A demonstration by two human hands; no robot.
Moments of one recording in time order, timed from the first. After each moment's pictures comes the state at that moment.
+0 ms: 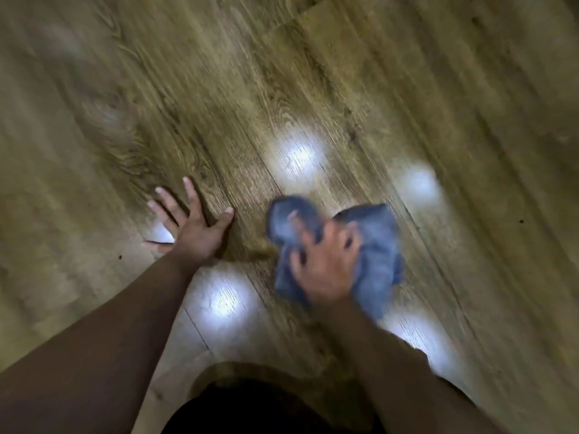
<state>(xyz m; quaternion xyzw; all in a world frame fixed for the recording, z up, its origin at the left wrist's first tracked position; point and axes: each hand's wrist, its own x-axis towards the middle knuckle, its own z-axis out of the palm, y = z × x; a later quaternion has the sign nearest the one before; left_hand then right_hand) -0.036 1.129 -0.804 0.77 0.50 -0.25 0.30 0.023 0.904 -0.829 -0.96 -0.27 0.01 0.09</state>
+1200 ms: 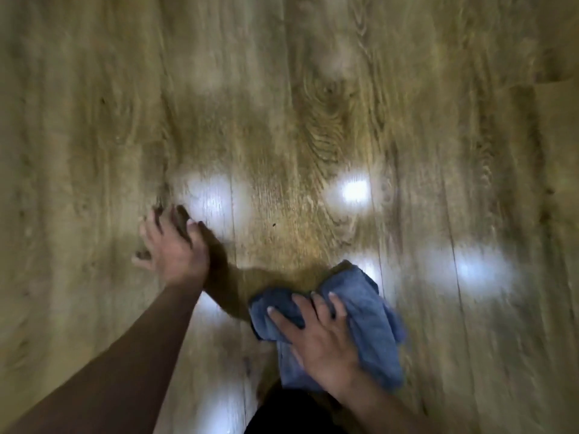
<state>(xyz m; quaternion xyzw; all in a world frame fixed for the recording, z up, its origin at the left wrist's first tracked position) -0.279 1.246 -0.816 0.64 0.74 0.04 0.18 -0.147 1.001 -0.823 -0.74 -0.66 0.13 0.00</state>
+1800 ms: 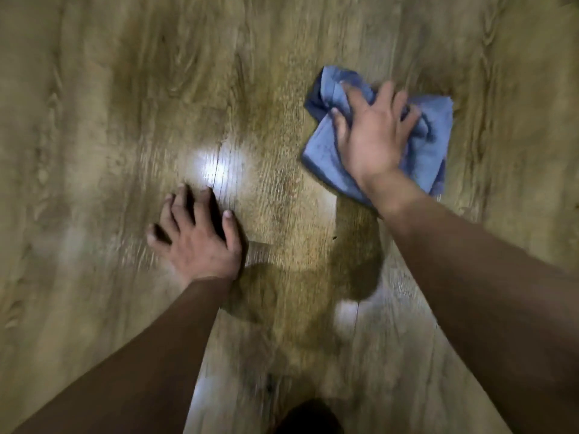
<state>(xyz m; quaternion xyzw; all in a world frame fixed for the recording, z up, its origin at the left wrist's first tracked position) -0.321 1.259 -0.854 0.69 0.72 0.06 0.06 -0.038 1.332 -0.823 -0.85 -0.53 0.02 0.05</state>
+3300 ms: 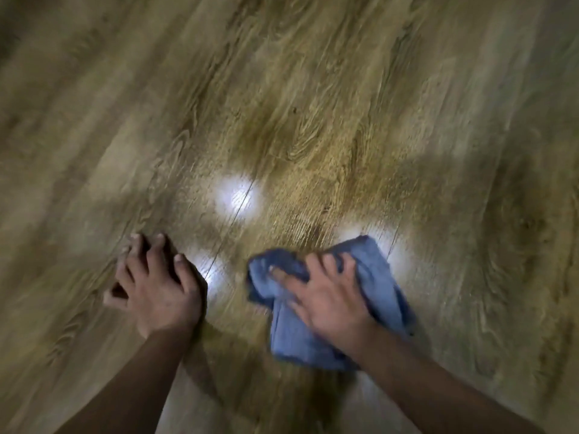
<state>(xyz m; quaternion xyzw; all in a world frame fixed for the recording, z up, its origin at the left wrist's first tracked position) -0.474 1.293 -0.856 0.50 0.86 0.10 0.06 -0.218 1.280 -0.823 -0.53 -0.84 0.06 0.05</state>
